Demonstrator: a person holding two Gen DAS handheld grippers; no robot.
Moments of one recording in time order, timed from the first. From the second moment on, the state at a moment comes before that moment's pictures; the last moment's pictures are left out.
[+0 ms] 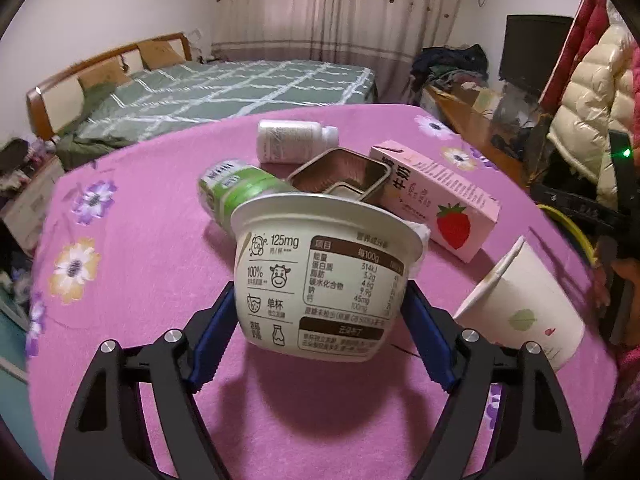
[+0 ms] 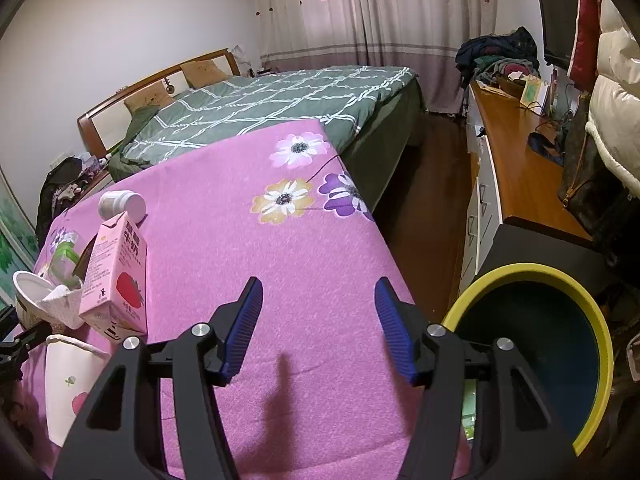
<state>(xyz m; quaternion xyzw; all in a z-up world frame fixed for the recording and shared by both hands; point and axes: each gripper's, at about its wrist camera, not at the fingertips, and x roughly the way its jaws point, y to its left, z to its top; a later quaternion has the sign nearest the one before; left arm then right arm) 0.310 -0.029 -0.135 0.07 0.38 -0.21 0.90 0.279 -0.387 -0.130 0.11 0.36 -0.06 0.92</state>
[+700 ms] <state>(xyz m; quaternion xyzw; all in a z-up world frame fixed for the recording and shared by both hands) 0.172 0.010 -0.035 0.07 0.30 -0.18 0.93 0.281 -0.385 -0.131 0.11 0.36 -0.06 0.92</state>
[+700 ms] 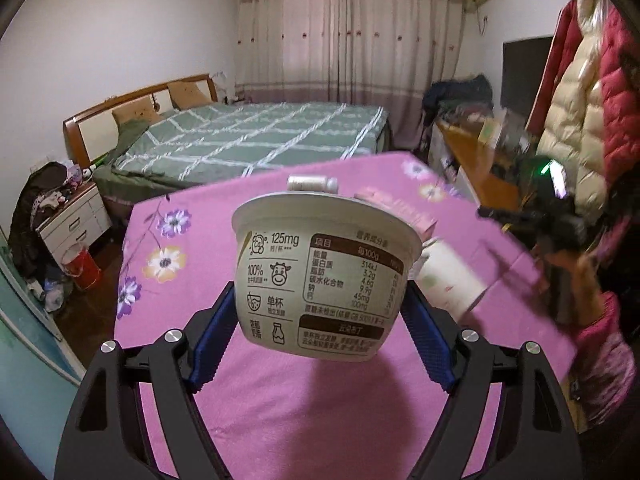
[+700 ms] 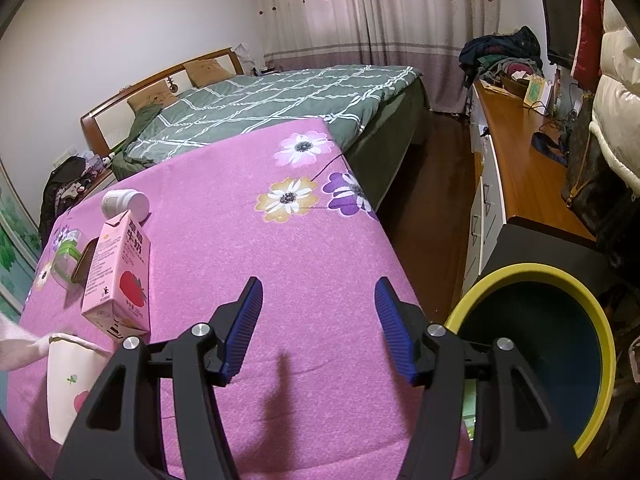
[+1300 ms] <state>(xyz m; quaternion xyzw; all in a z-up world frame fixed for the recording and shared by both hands) 0.189 -0.014 -0.088 0.10 0.41 -0.15 0.90 0.281 -0.385 -0.130 0.11 0.36 -0.05 0.92</state>
